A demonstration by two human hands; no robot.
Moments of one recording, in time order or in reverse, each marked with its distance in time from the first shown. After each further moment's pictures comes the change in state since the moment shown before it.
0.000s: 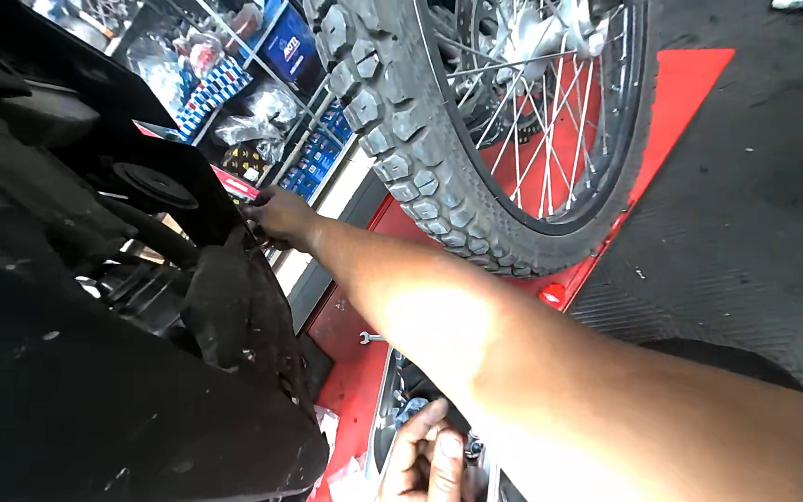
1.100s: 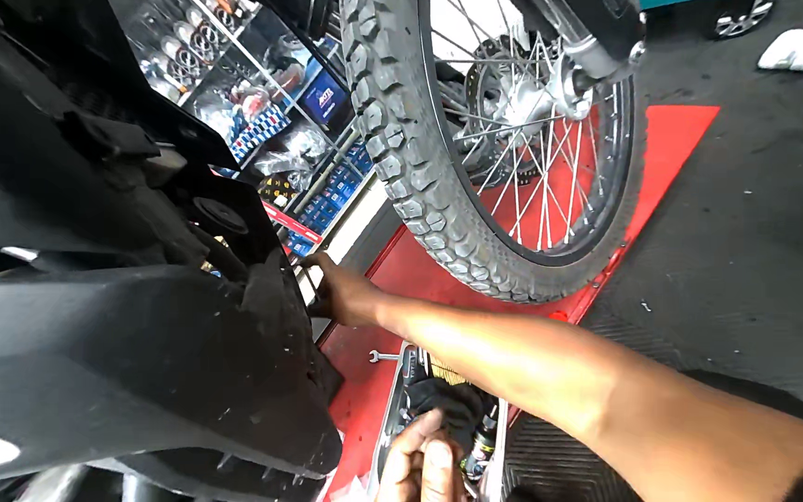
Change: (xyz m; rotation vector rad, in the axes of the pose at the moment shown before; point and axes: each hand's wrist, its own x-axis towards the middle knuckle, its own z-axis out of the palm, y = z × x) left_hand -0.005 0.023 0.013 0.005 0.014 0.071; right_hand -0.114 0.029 -0.004 -0.371 -0.122 -0.188
